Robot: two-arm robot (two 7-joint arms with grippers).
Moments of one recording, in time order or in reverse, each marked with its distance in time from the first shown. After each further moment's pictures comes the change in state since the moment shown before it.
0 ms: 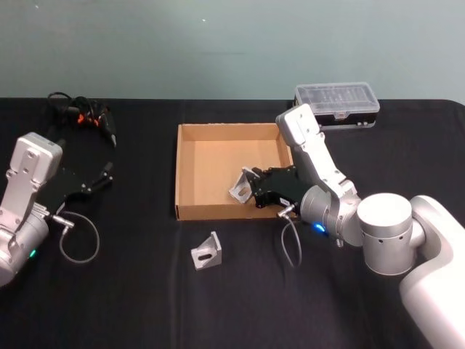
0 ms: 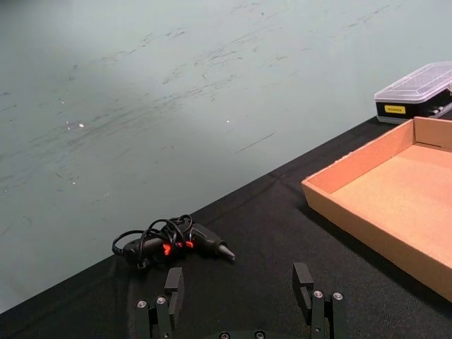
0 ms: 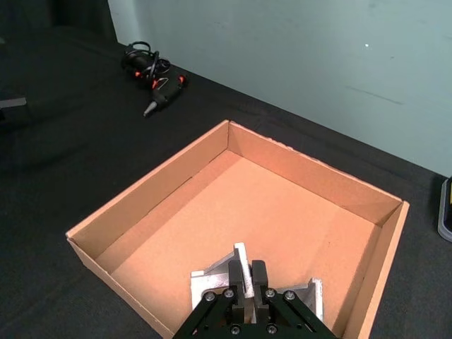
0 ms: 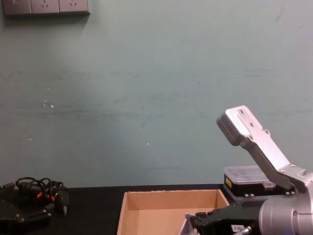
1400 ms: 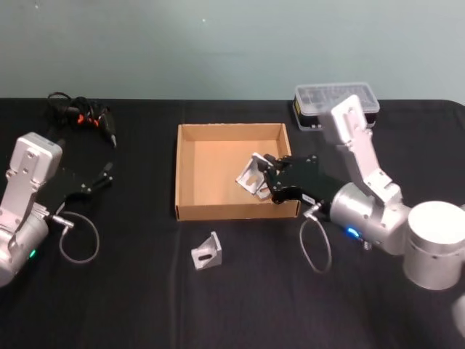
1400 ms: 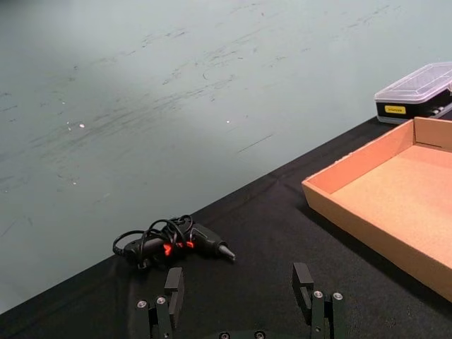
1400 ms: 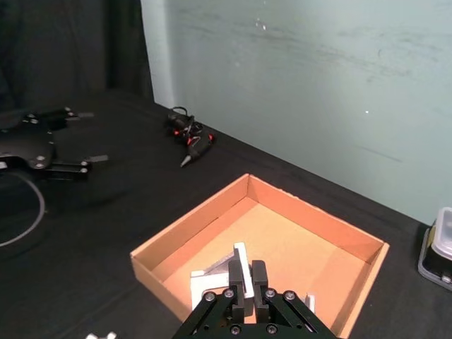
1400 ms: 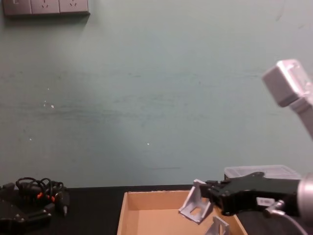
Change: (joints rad) left arm 0.000 0.000 0.000 0.000 0.000 0.000 0.000; right arm -0.110 0.160 0.009 -0.263 0.145 -0.059 0.021
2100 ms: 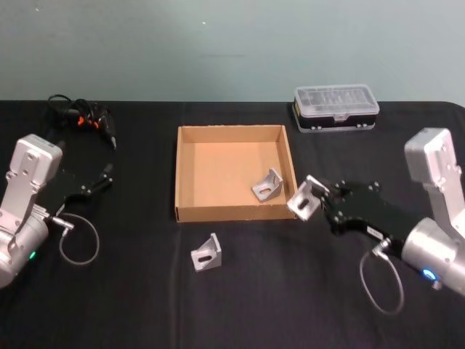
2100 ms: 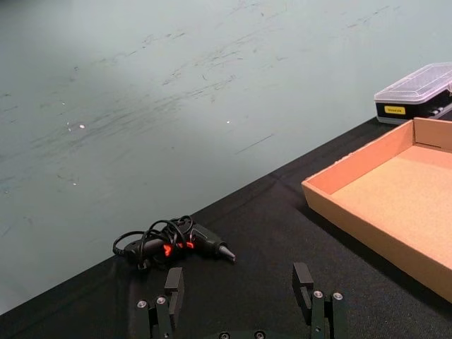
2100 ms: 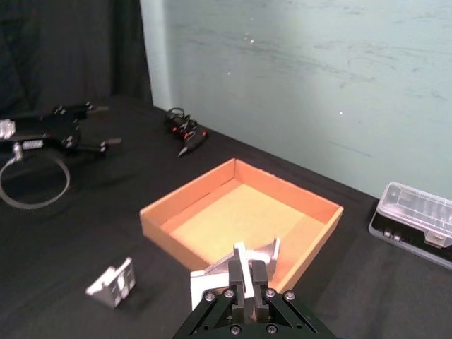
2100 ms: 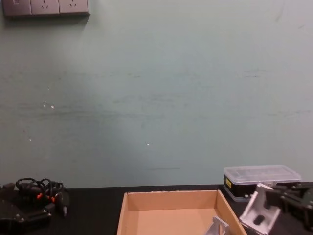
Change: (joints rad) left arm 0.000 0.000 0.000 0.000 0.000 0.000 0.000; right arm -0.267 0.218 0.150 -0.236 0.118 -0.092 0.022
